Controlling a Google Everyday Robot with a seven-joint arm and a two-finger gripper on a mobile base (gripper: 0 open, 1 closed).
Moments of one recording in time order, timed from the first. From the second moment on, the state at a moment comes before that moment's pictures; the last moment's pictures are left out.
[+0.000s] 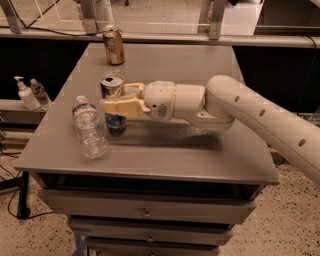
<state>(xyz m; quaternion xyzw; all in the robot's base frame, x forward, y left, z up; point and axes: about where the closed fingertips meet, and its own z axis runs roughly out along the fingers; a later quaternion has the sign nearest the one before) 0.548 0.106 0.908 -0.44 0.55 0.50 0.51</state>
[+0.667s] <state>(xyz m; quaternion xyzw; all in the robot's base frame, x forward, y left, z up) 0.532 0.120 0.900 -0.46 0.55 0.49 0.49</state>
